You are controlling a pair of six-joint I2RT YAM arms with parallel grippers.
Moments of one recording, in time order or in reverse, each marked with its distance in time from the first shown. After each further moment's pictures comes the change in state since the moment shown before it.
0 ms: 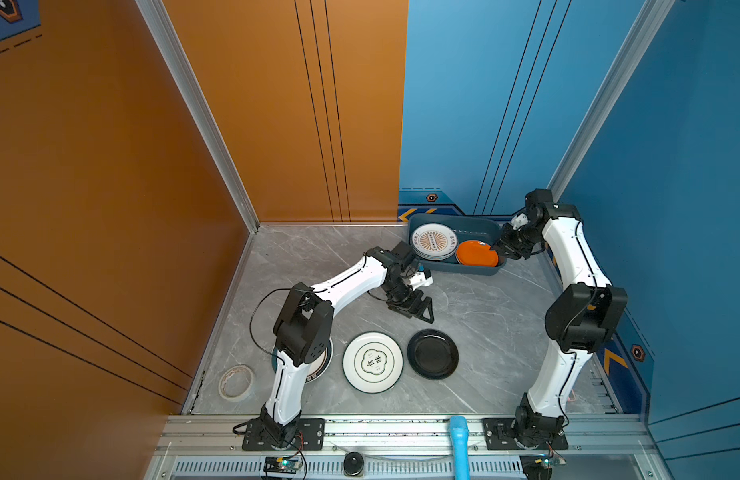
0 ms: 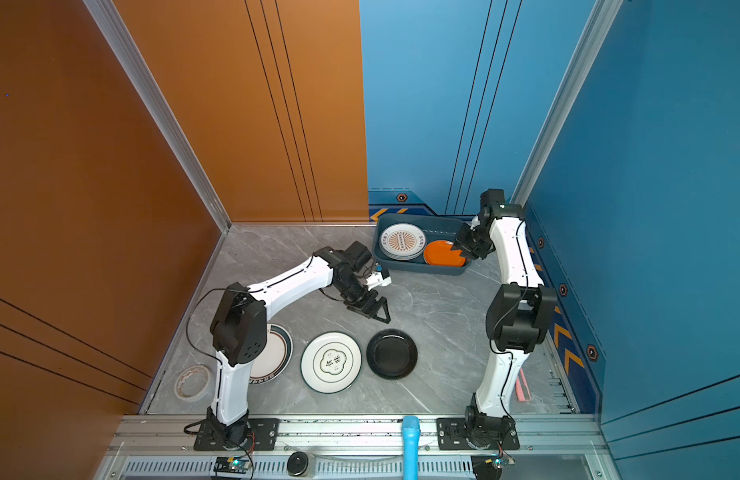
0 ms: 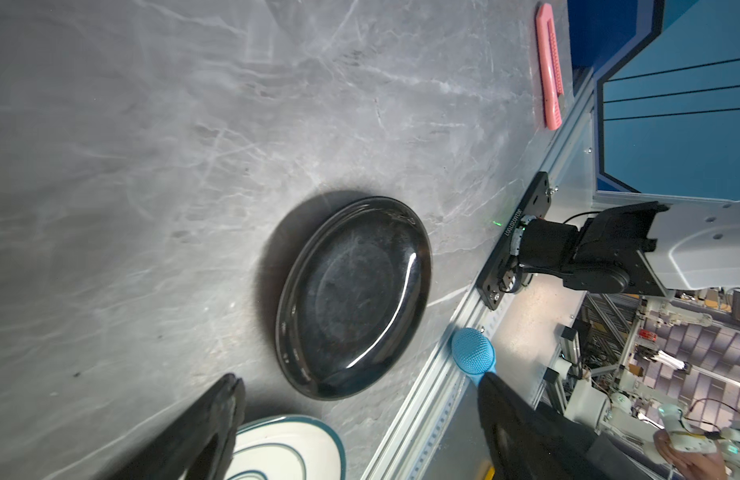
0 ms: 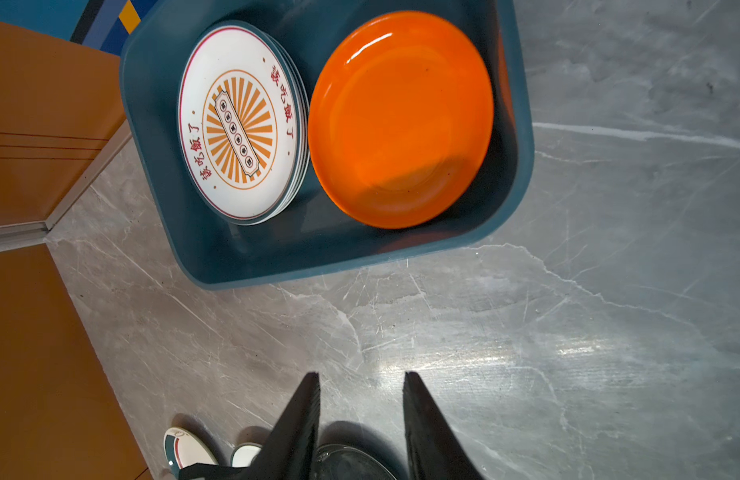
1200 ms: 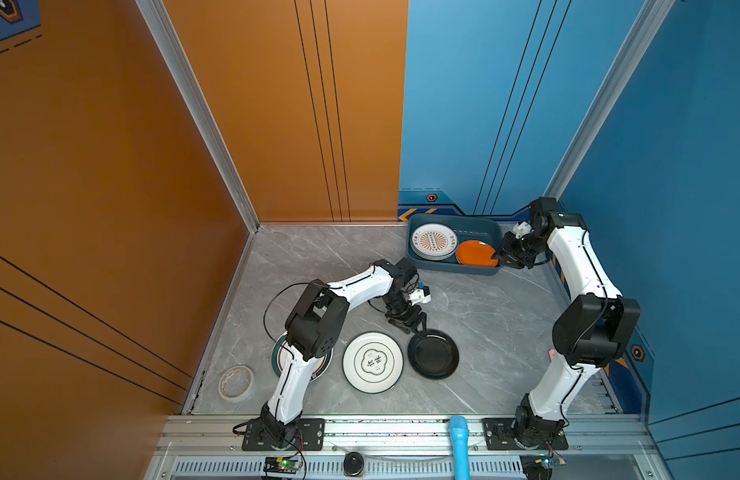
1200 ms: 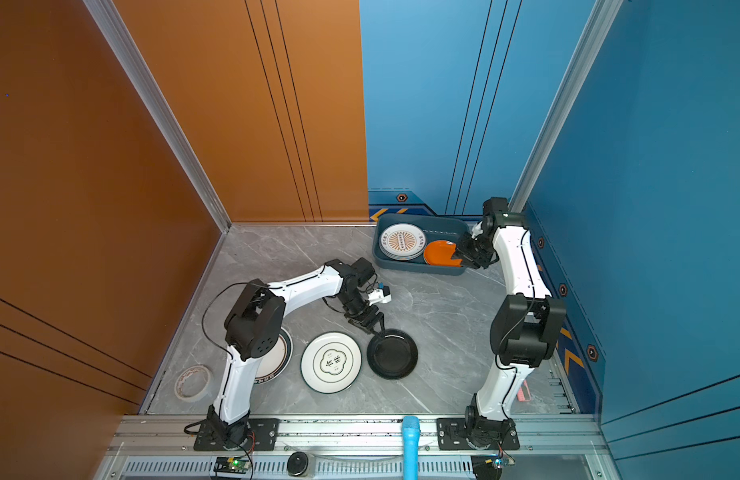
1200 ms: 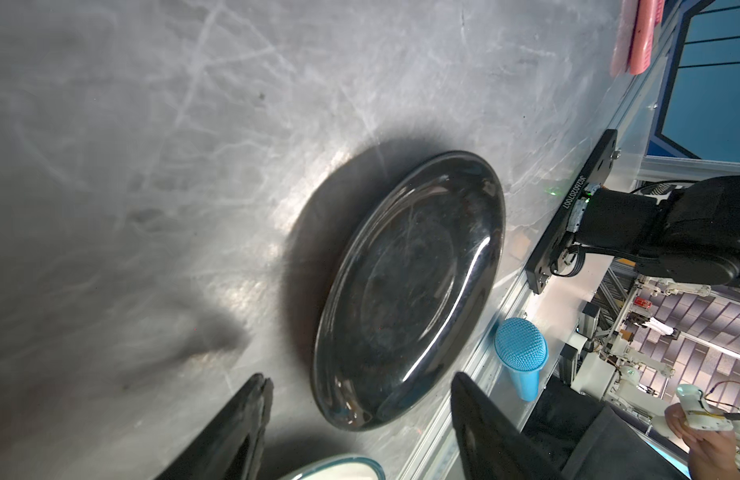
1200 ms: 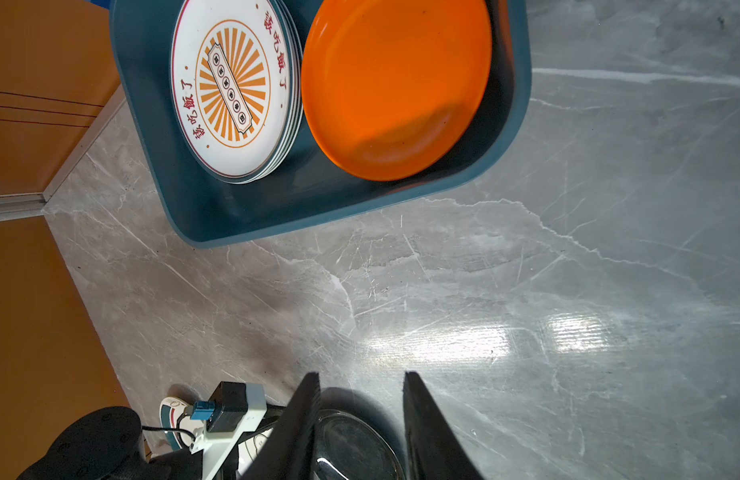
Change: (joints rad) left arm 0.007 0.097 -0.084 0.024 -0.007 0.064; right arm -0.010 -0.121 -0.166 0.027 -0.026 -0.027
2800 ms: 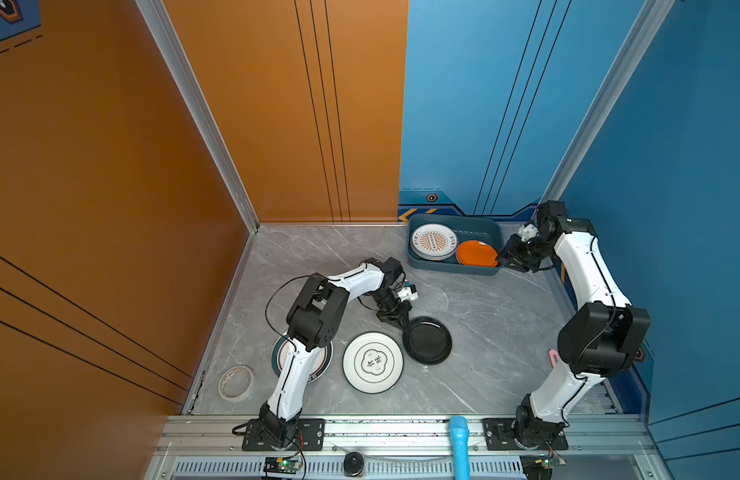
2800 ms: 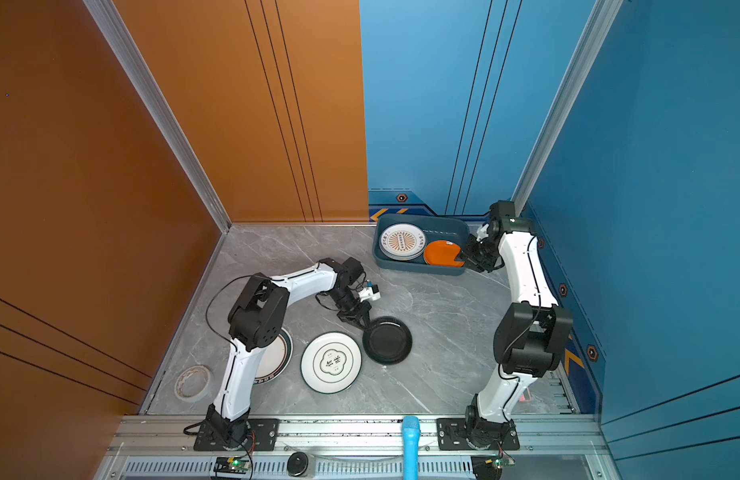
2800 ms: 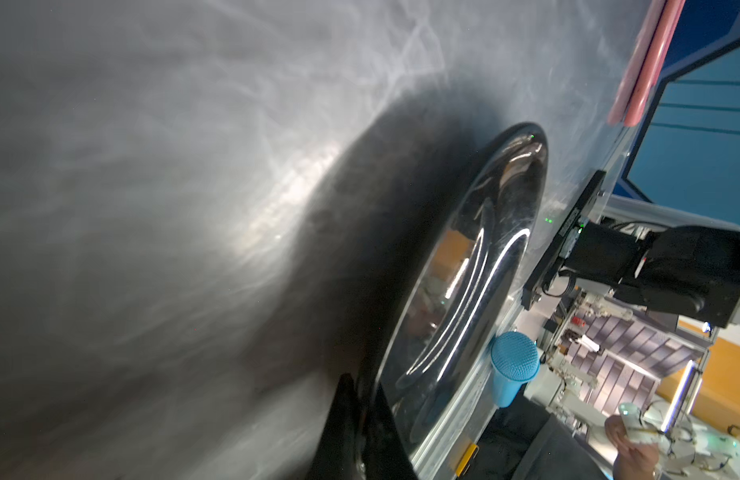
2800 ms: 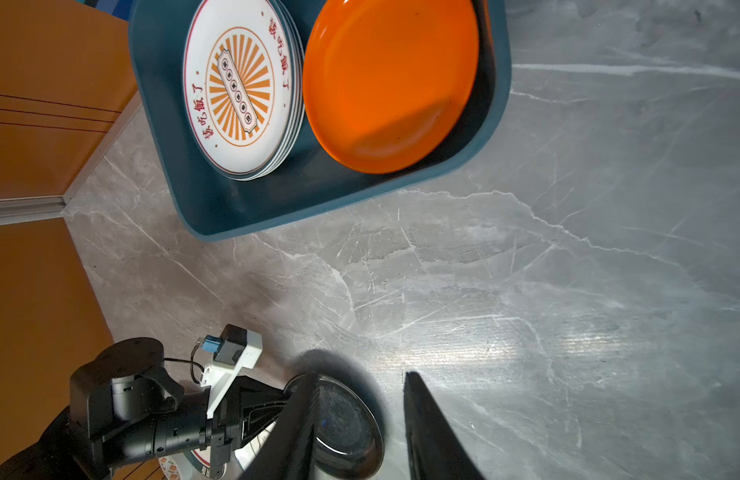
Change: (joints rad) left arm 0.114 0.066 0.013 0.000 0.061 -0.041; right arm -0.030 -0.072 -0.077 0.037 -0.040 -0.008
